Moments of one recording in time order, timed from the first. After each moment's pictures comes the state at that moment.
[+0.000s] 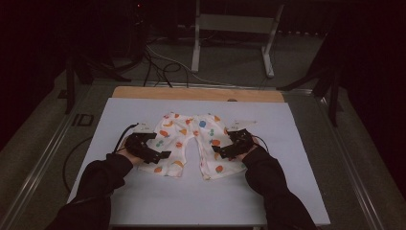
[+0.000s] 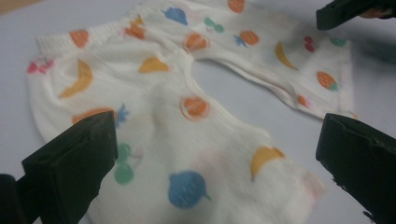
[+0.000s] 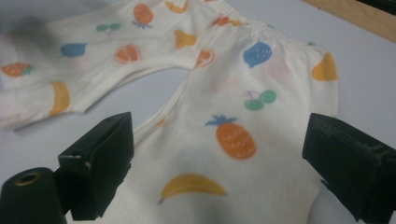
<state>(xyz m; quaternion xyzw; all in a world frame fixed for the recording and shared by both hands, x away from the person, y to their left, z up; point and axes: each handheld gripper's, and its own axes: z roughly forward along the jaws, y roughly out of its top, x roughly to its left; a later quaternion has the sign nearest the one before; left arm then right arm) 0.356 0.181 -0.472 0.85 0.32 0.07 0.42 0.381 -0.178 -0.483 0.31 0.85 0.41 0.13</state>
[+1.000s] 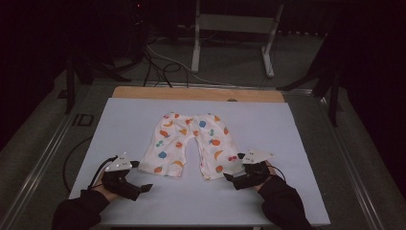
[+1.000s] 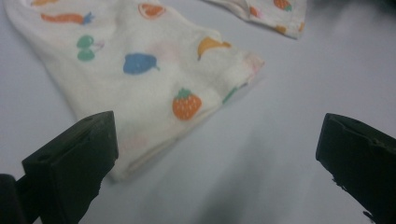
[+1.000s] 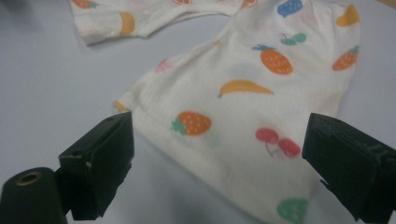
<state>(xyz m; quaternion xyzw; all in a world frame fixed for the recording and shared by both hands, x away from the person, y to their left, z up) 0.265 0.228 -0.498 0.85 0.31 0.08 0.41 0.292 -0.215 -0.496 0.28 0.85 0.41 0.15</state>
